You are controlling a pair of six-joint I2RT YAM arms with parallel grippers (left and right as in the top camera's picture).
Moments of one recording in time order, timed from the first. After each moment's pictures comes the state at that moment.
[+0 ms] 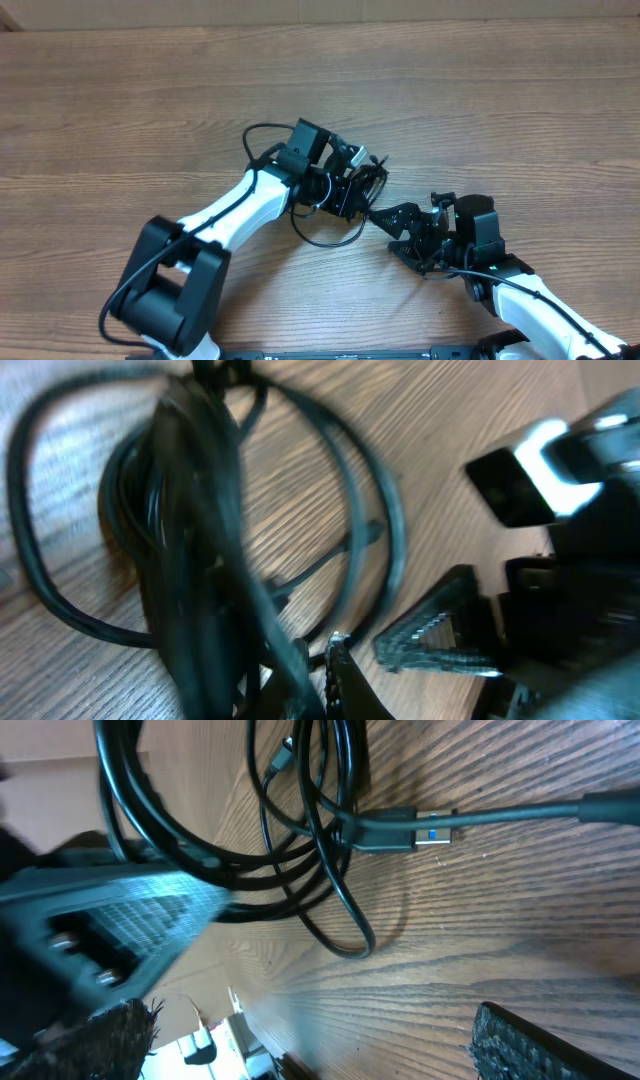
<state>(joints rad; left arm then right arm) -0.51 1.80 1.07 -0.37 0.69 -0.16 0.25 1.22 0.29 0.16 -0.72 1.12</state>
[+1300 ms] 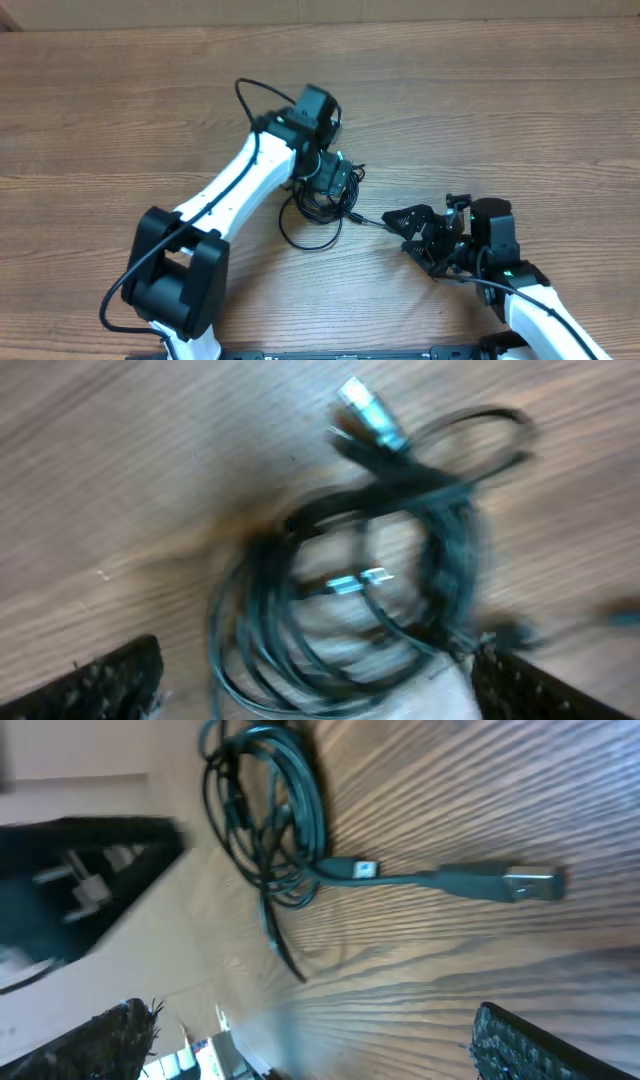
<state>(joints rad) -0.49 1.88 1.38 -0.82 0.04 -0.12 0.16 1.07 0.29 -0.01 -0.71 1.01</state>
